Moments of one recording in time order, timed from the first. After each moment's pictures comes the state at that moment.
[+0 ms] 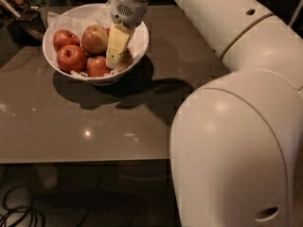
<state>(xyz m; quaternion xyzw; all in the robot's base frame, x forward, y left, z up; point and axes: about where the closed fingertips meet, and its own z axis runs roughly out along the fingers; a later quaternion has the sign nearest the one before) 0.633 0.075 0.926 -0.63 0.76 0.11 0.11</state>
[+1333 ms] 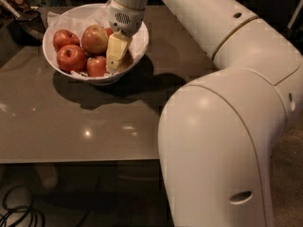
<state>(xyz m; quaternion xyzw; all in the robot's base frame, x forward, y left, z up) 0.637 0.083 0.901 -0.63 0.76 0.13 0.08</state>
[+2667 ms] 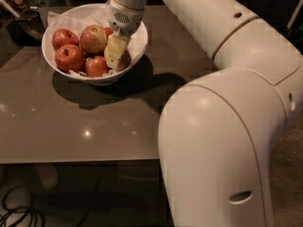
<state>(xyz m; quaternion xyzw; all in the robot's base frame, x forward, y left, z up) 0.644 0.088 0.903 -0.63 0.76 0.13 0.10</state>
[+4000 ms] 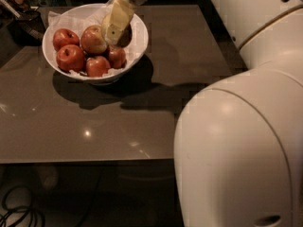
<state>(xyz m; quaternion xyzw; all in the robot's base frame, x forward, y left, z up) 0.621 0.072 0.995 -0.63 0.73 0.17 0.18</state>
